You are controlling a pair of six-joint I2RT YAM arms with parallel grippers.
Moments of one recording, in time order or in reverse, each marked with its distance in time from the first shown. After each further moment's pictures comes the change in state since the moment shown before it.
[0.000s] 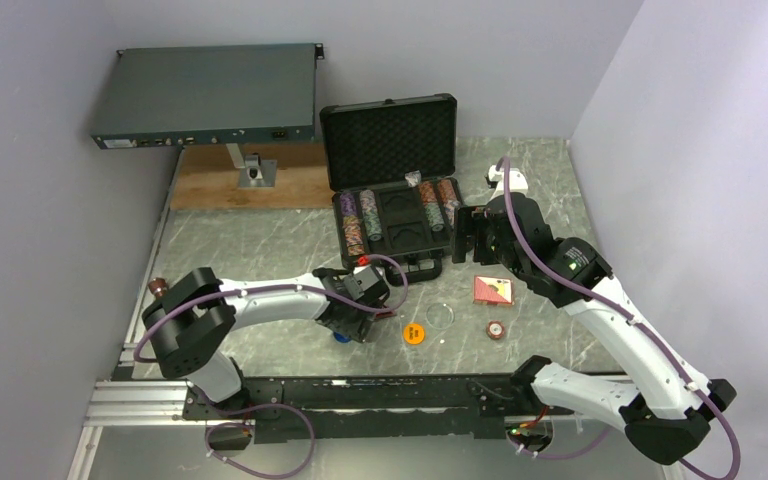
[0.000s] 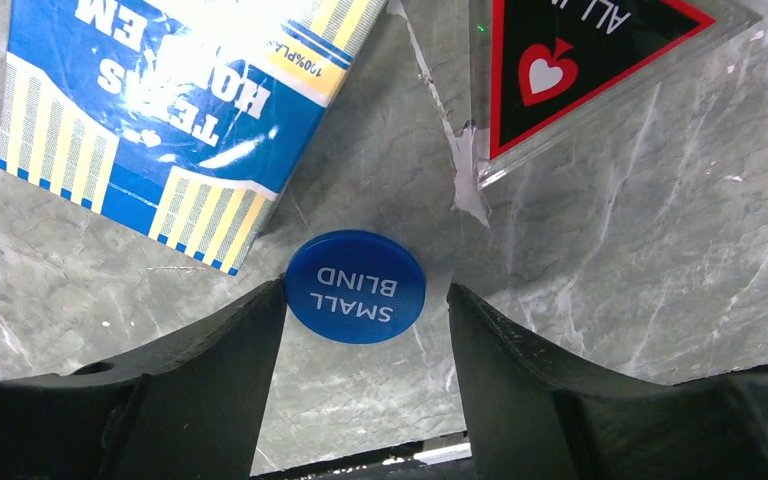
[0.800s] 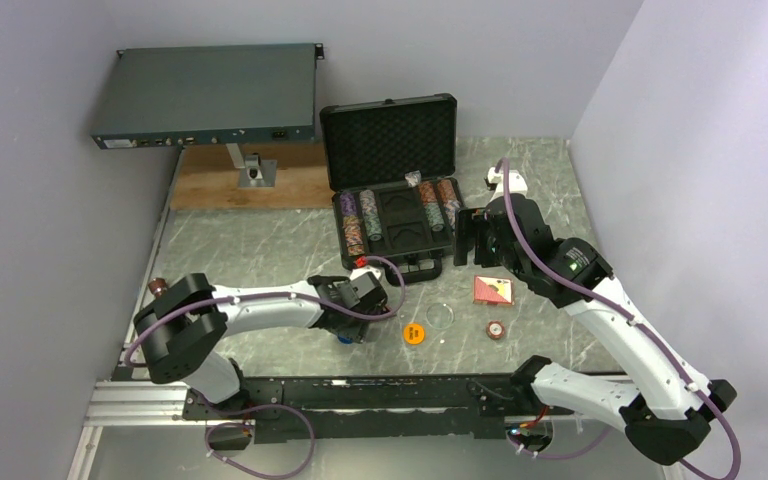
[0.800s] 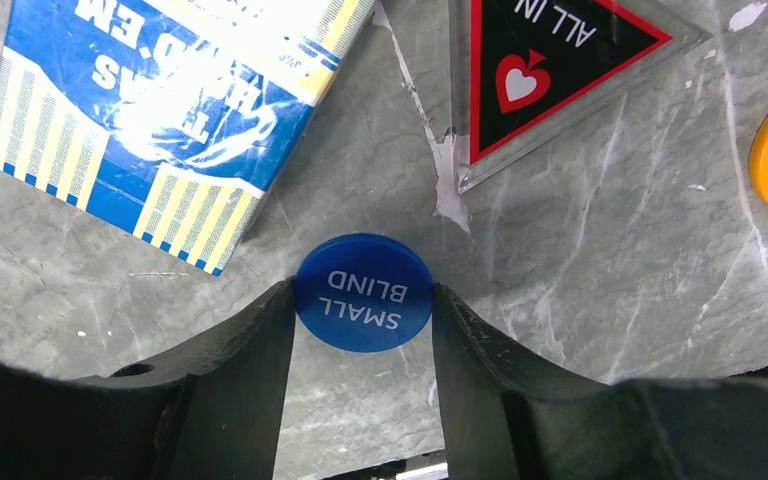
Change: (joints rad) left arm -0.021 -0.043 -0.063 0.090 -0.031 -0.049; right arm 0.000 -0.002 0.000 -0.022 -0.010 -0.003
